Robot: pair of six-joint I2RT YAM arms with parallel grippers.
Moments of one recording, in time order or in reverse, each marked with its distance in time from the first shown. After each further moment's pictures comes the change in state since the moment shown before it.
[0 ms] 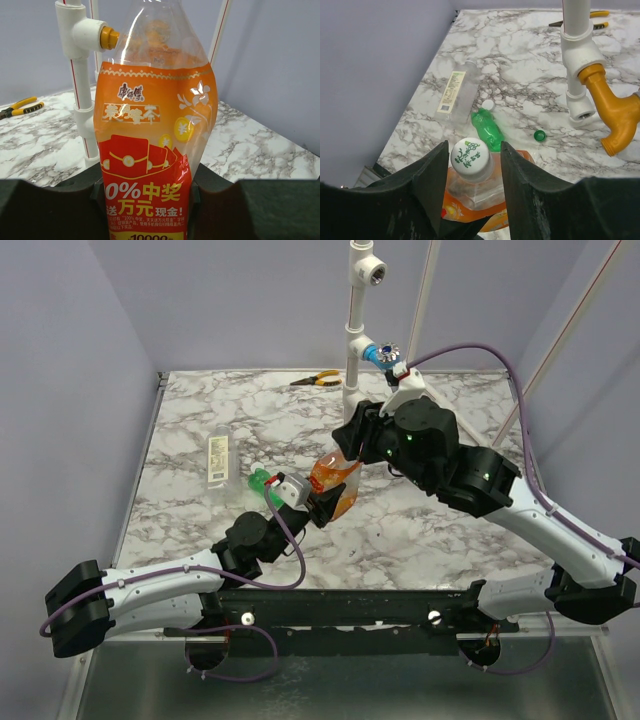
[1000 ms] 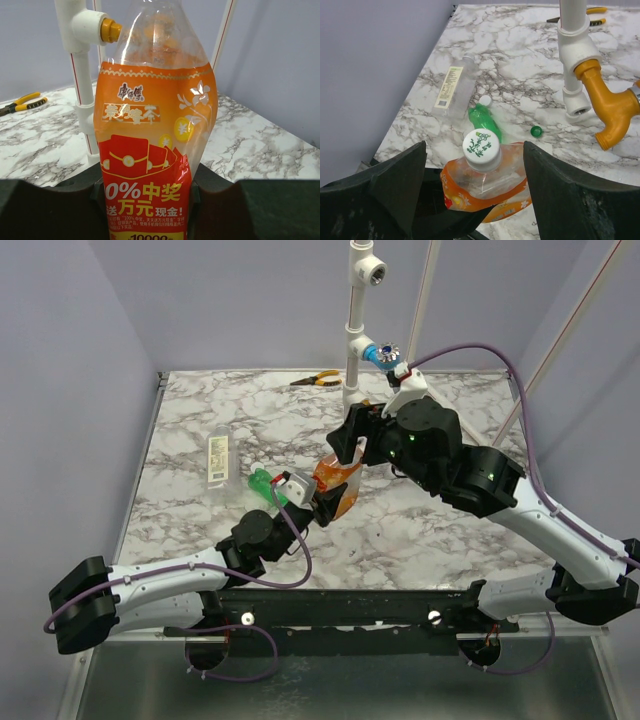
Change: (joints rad) left arm 0.000 0.043 0.013 0.001 -0.019 0.006; right arm 0.000 -0.006 0.012 -0.046 -0.006 0.002
